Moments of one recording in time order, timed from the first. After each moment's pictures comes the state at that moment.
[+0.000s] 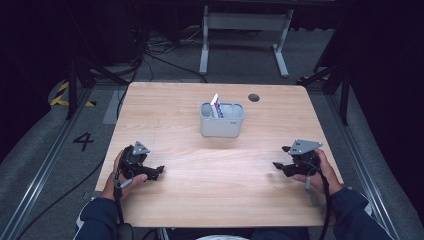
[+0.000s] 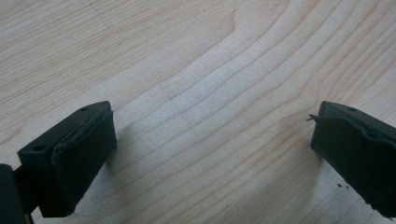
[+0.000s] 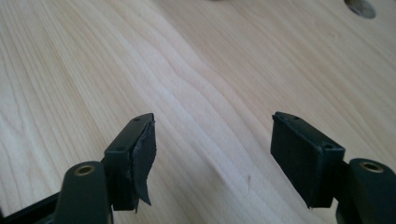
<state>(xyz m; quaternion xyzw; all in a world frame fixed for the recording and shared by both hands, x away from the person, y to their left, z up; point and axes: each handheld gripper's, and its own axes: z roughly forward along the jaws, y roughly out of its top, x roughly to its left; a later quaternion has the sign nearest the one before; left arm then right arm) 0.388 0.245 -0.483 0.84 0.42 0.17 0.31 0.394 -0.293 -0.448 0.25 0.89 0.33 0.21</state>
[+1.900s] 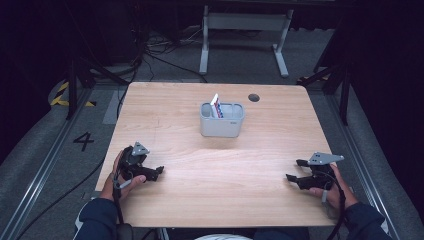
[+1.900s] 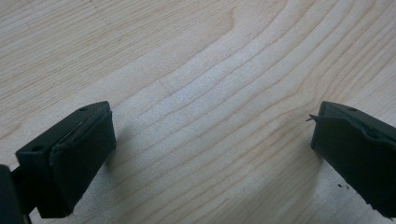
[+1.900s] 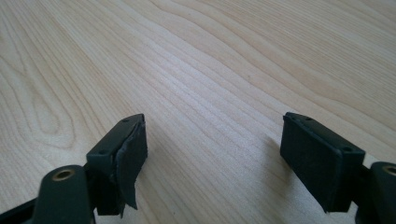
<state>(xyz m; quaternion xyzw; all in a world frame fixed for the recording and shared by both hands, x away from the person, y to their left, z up) 0.384 0.245 -0.484 0.83 0.43 0.16 0.32 0.370 -0.348 -0.486 0.34 0.85 0.38 0.15</state>
